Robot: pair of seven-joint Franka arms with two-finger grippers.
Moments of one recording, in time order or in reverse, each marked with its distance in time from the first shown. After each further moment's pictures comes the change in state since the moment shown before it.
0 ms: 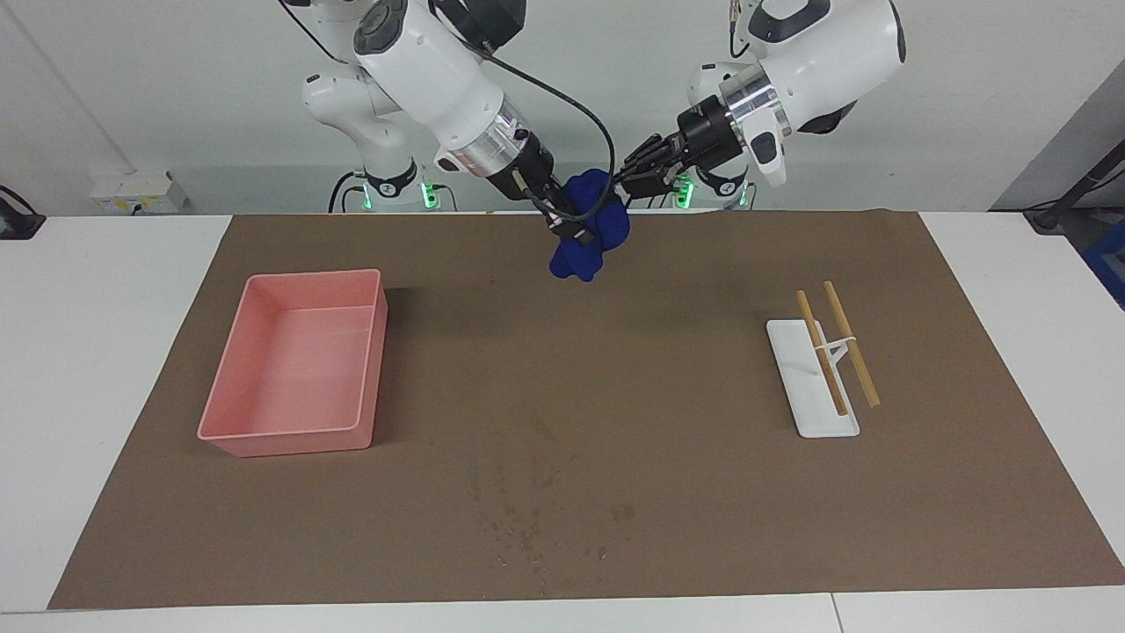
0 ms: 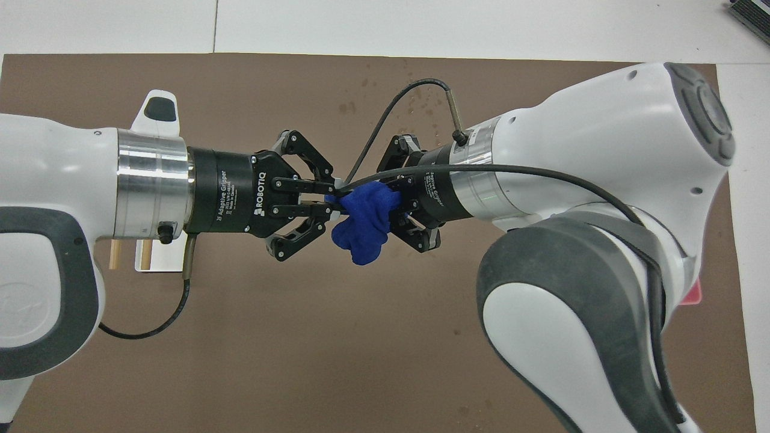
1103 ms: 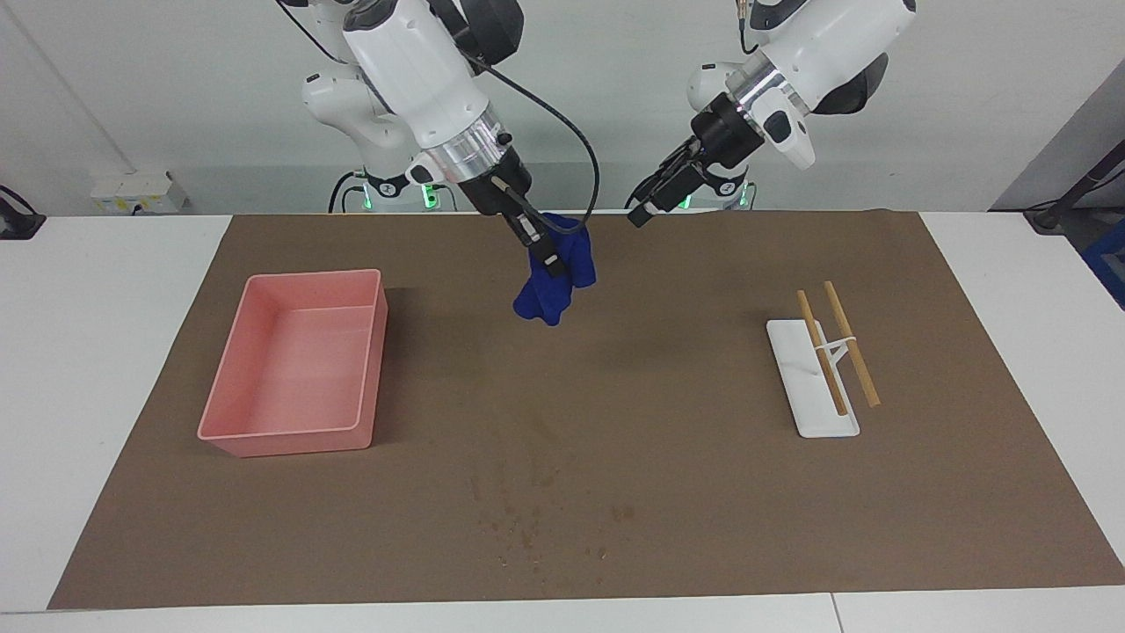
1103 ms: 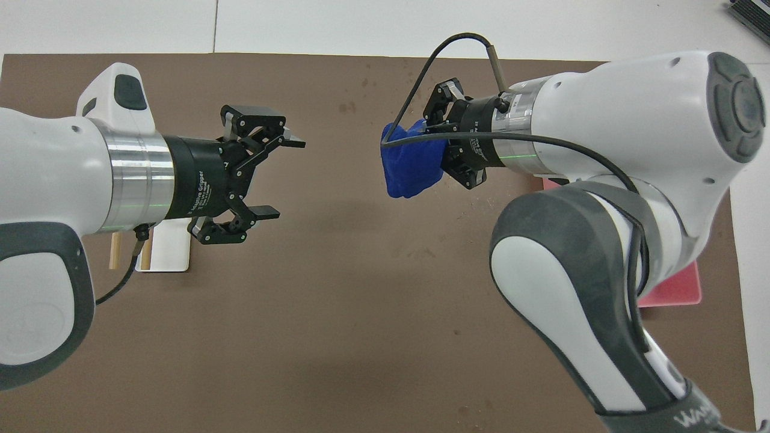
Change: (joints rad) left arm 0.004 -0.010 0.010 0.028 0.501 0.058 0.129; right arm -0.068 0.060 -0.009 -0.013 -0.168 0.254 -0.305
